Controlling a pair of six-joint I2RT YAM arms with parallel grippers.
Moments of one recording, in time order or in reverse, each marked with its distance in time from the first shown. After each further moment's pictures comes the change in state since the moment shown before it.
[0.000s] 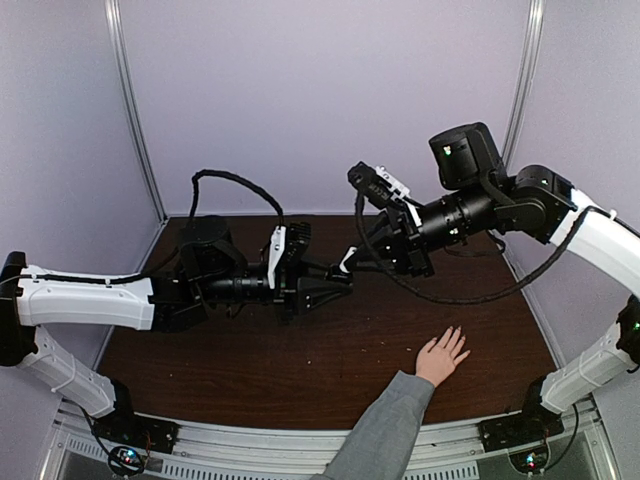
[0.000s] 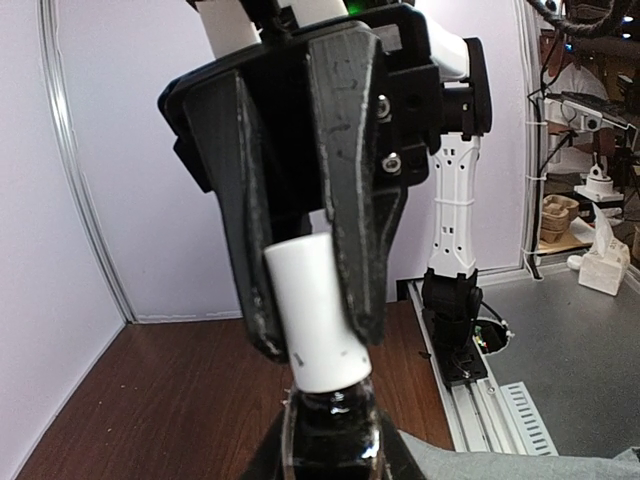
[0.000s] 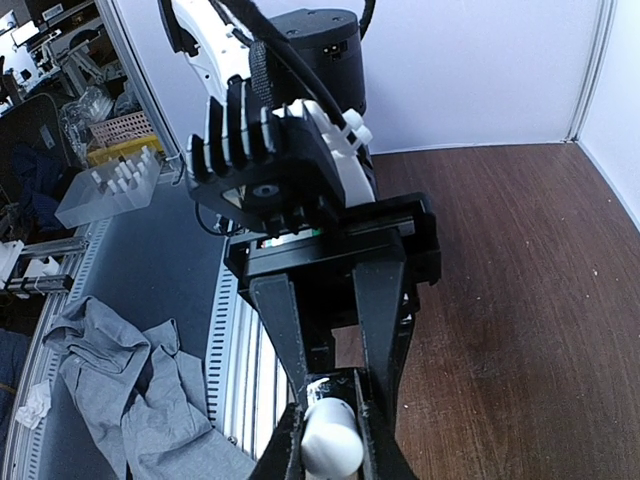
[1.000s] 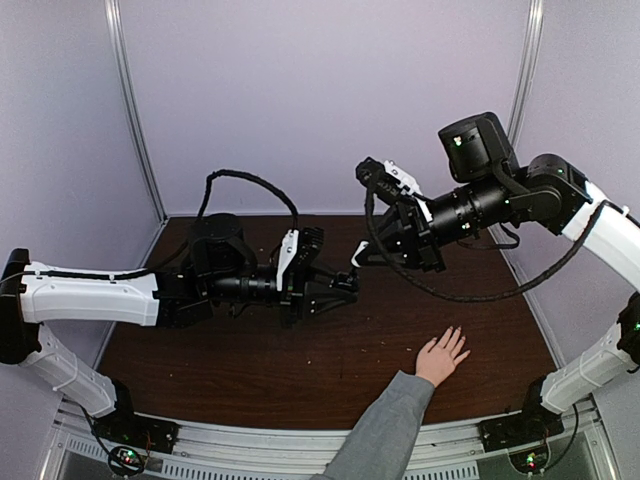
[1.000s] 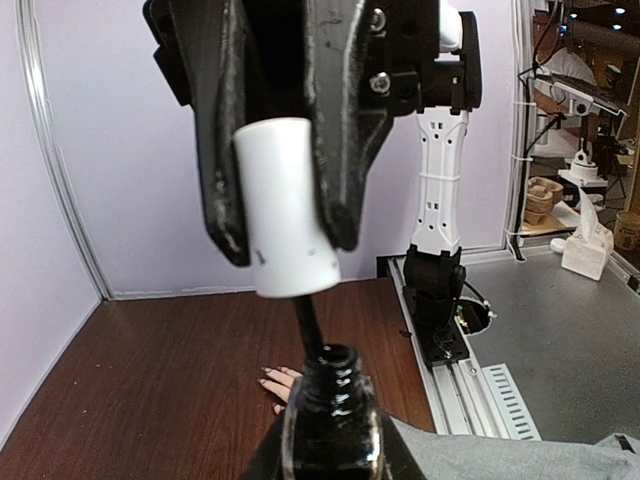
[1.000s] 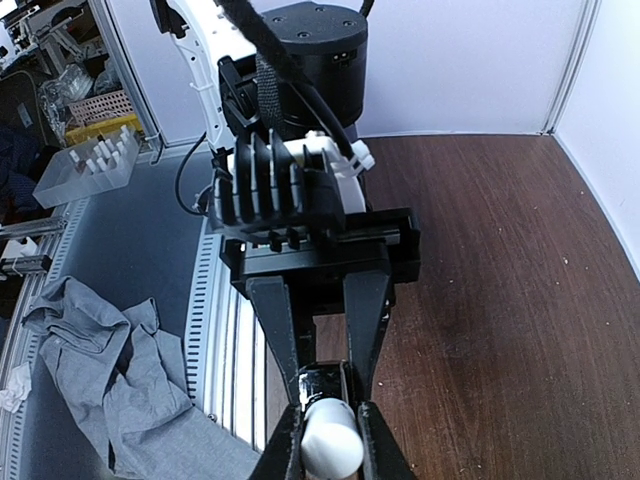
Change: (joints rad) left arm -0.002 0.032 0.049 -0.103 0.039 0.001; right arm 0.007 -0.005 0.080 -0.129 0.064 -0.069
